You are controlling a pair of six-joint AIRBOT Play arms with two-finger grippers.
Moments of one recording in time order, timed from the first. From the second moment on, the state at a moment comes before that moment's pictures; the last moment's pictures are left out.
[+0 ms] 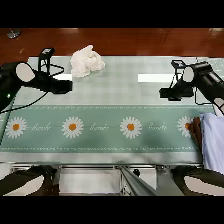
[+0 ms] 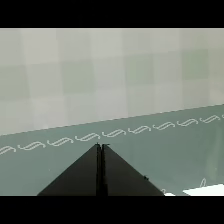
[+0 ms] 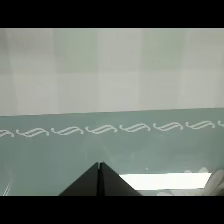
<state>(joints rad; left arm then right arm) -0.18 -1.23 1.12 1.35 -1.03 -1.60 0.16 -1.37 1.17 -1.69 1.21 1.81</state>
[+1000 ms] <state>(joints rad) -0.16 -1.41 1.26 1.35 -0.48 -1.41 0.16 -1.37 1.17 -1.66 1.16 1.82</state>
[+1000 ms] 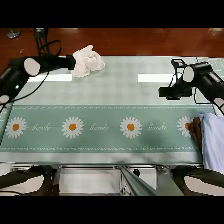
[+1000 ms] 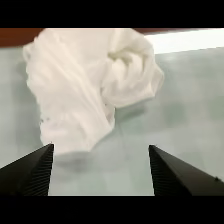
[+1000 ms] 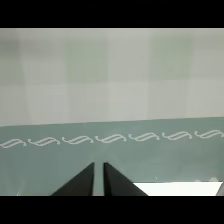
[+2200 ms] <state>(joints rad) -0.07 -2.09 2.08 1.30 -1.06 -1.50 0.16 -1.37 1.17 -1.64 1.11 1.87</state>
